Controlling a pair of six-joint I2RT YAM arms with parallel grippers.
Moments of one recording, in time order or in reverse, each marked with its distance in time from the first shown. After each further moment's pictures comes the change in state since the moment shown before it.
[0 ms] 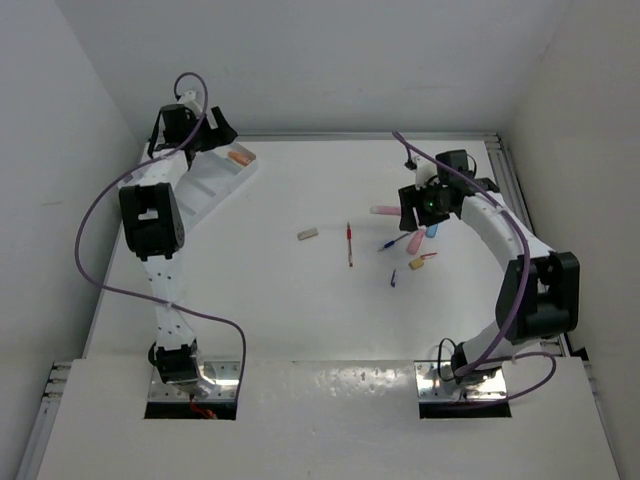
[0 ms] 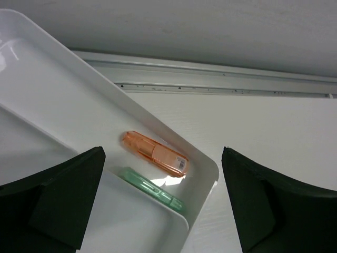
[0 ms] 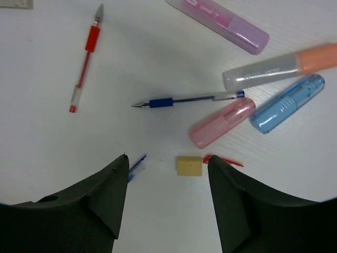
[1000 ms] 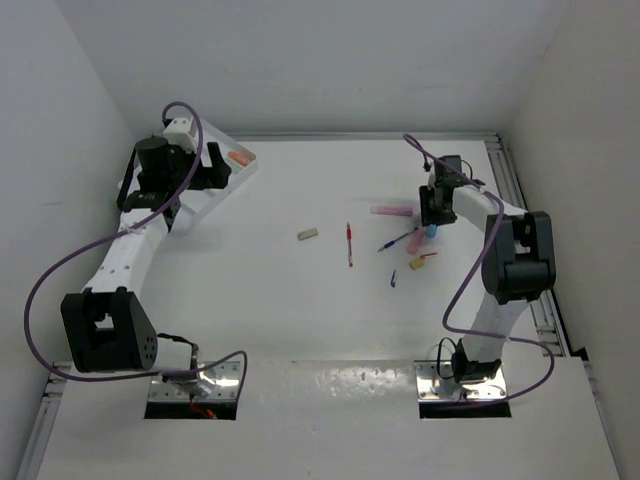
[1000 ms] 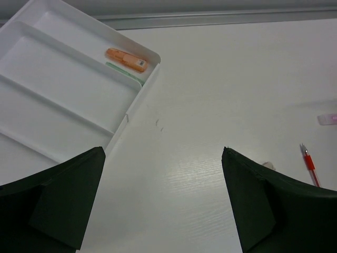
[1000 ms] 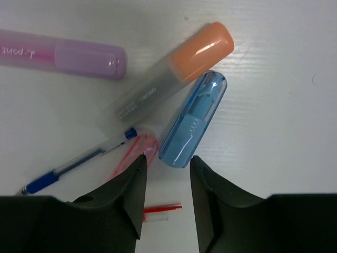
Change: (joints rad) left arm -0.069 -1.025 -0.863 -0.124 -0.106 0.210; right arm -0.093 0.276 0.005 0.198 0.335 0.152
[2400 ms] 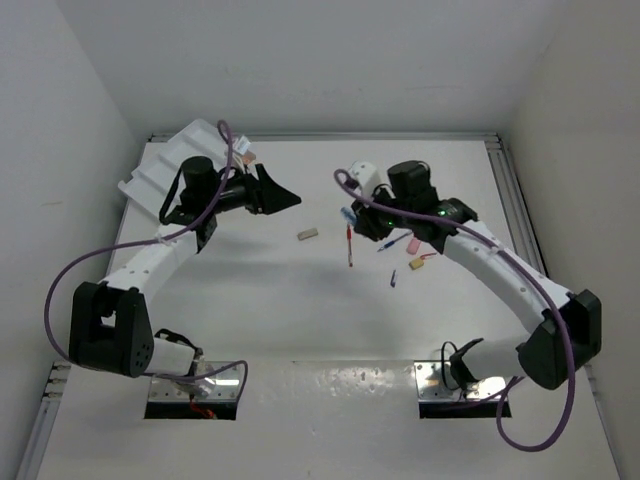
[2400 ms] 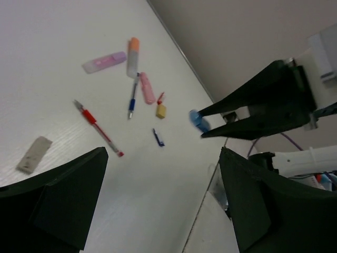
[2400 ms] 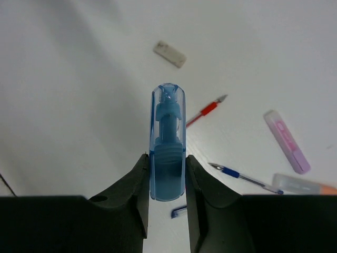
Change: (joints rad) left arm -0.233 -0.004 -0.191 0.351 0.573 -0.523; right arm 0.468 -0.515 -0.050 -0.068 -0.328 -0.274
